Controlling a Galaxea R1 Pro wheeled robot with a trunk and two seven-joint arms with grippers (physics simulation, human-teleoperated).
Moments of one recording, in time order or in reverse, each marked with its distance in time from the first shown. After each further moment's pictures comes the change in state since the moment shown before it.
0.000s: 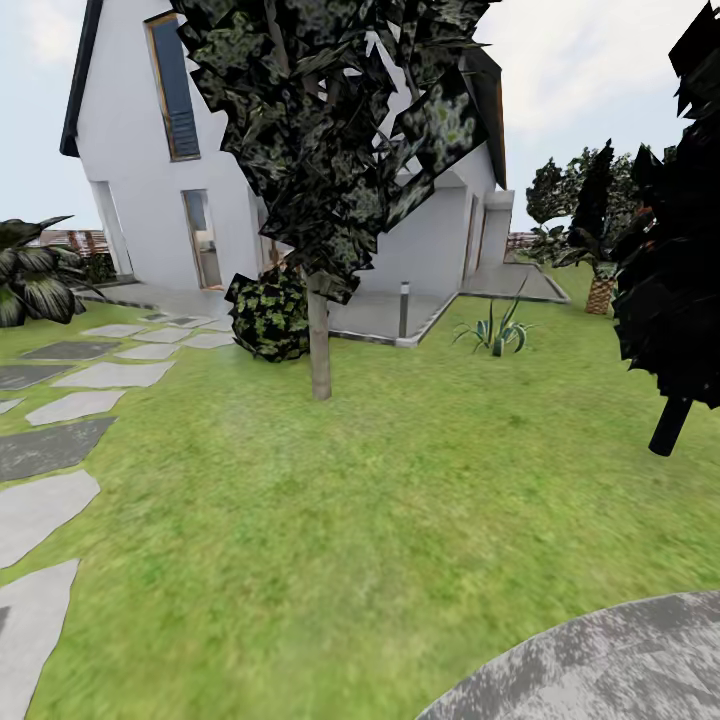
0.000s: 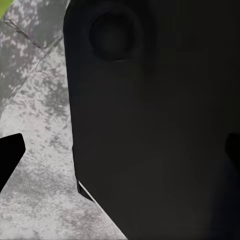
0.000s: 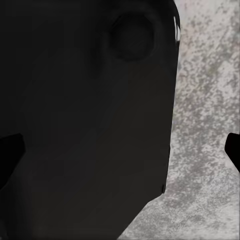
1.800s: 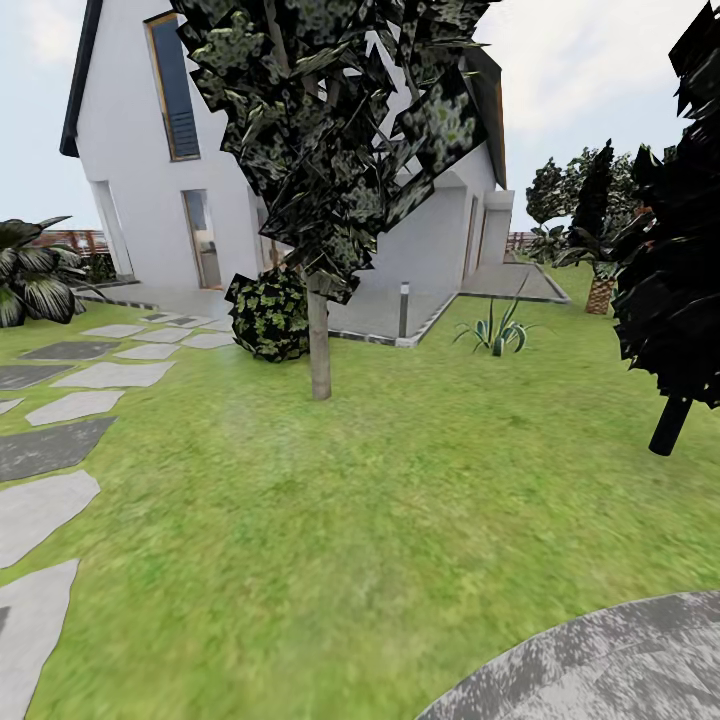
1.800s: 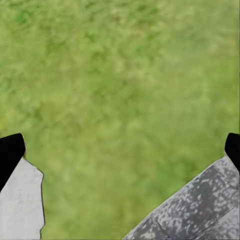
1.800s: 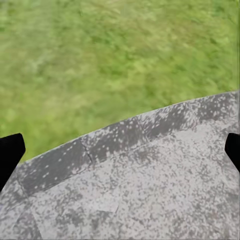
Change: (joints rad) left arm -0.068 0.117 -0.001 -0.491 -0.014 -0.217 0.066; right arm -0.010 -0.099 -0.004 -0.648 0.001 -0.307 -0.004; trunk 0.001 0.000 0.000
